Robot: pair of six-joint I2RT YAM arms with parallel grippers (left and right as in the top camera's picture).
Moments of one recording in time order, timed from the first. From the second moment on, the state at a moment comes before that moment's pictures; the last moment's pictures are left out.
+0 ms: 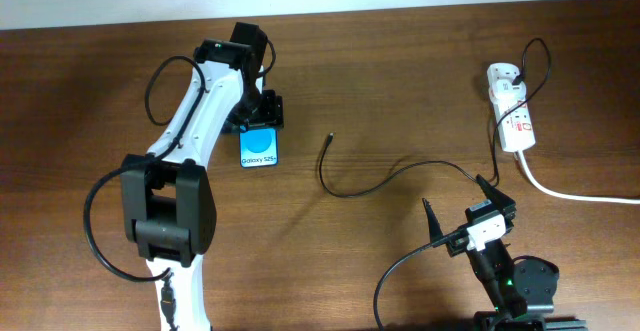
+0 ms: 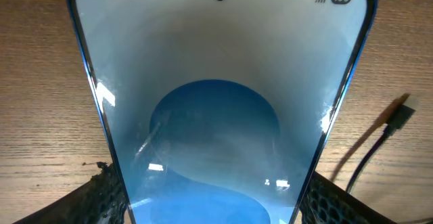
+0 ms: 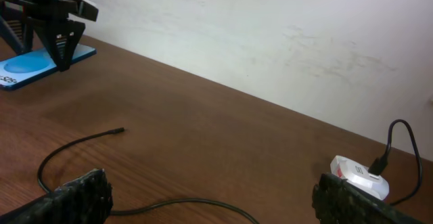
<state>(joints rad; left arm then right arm) -0.26 2.19 1.92 -1.22 0.03 -0.29 -0.06 0.01 0.01 -0.05 -0.36 -0.25</state>
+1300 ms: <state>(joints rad) -0.26 2.19 1.92 -1.30 0.33 -0.31 -0.06 0.01 0.01 -0.05 -0.36 -0.25</state>
